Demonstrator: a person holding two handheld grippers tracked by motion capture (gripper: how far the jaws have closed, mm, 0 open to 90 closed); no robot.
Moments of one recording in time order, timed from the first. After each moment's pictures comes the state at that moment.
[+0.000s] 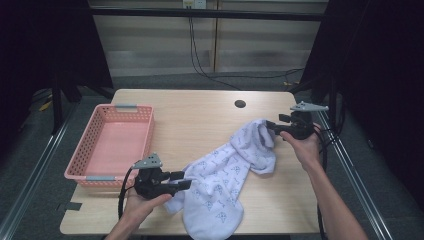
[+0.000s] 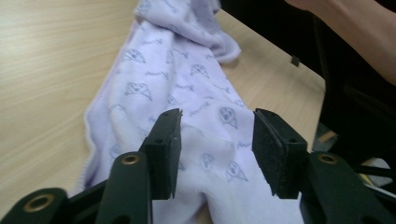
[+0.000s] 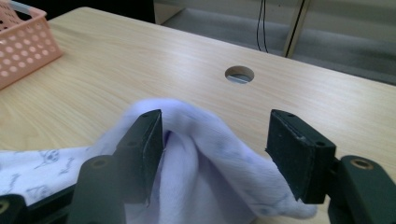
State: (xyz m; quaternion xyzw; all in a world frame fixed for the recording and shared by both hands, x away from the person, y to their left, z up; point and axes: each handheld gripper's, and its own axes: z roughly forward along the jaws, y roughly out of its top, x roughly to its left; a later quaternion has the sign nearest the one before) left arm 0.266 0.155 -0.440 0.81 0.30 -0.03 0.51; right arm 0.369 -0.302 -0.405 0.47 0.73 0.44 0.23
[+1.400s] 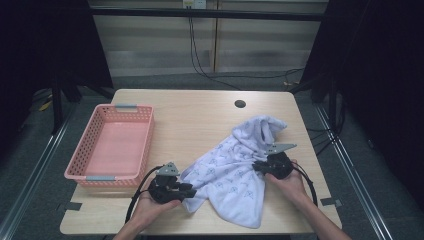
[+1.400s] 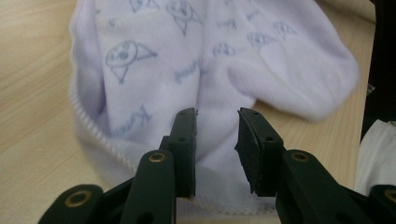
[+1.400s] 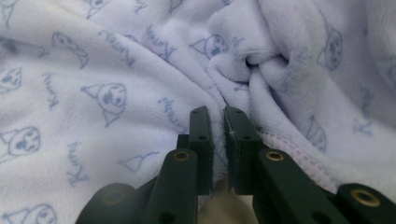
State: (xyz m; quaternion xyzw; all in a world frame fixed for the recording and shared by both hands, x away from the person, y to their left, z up) left arm 0.275 0.127 -0.485 0.86 0.28 -0.04 0.42; right arm 0.313 -0.253 -0.499 0.40 0.84 0.35 0.13
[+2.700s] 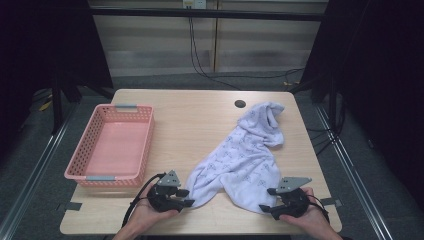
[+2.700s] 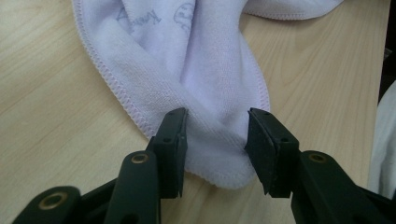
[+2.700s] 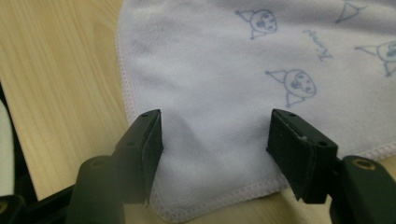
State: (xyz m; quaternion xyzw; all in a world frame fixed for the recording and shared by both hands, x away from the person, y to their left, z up) left arm 0.260 0.129 -0.496 0.89 0.24 -0.01 0.39; right arm 0.209 -0.262 -0.496 0.33 0.88 0.34 0.10
